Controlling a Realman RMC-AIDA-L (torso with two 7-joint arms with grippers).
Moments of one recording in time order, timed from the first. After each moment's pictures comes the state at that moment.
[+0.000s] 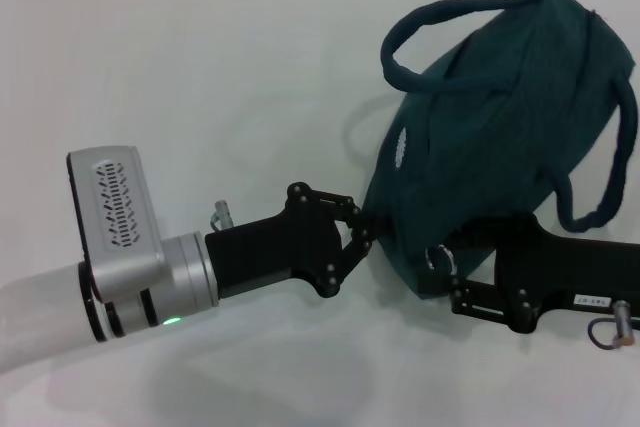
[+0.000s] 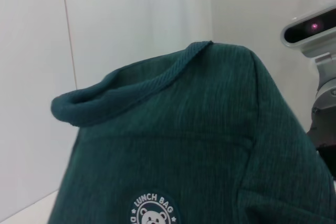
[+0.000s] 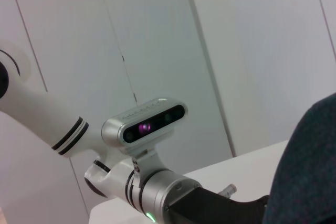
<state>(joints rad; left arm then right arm) -0.53 -2.11 1.39 0.07 1.09 1.43 -0.46 0.44 2.01 -1.41 -0.47 -1.31 -1.56 1.11</state>
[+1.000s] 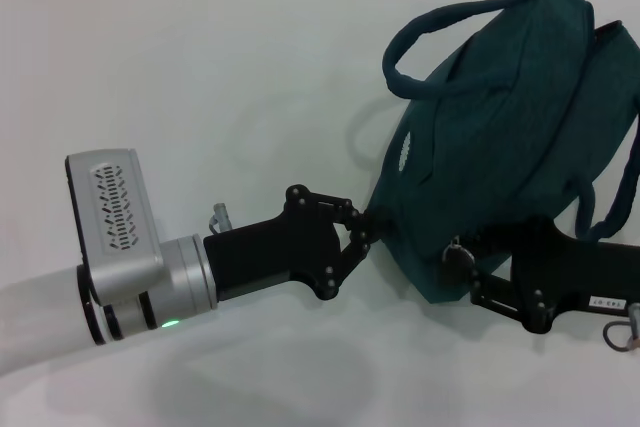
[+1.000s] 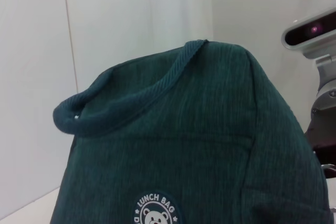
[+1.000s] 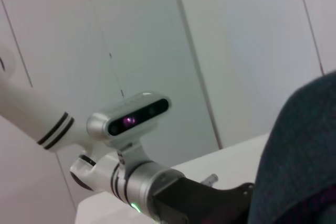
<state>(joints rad) -0.53 -2.11 1.39 0.07 1.09 1.43 -0.46 0.42 1.99 -1.41 -0.47 -1.30 -1.55 1.11</state>
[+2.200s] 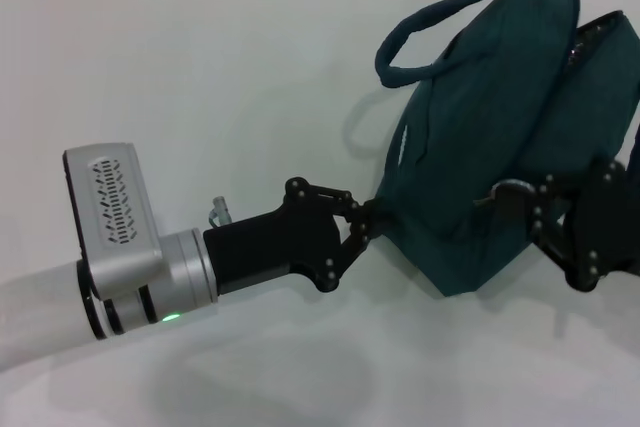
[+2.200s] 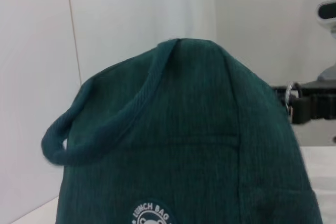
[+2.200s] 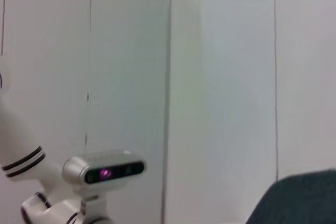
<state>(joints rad) -0.53 -2.11 1.38 0.08 1.08 1.43 -0.46 0.33 2.01 -1.26 -0.53 -1.23 -1.64 0.82</state>
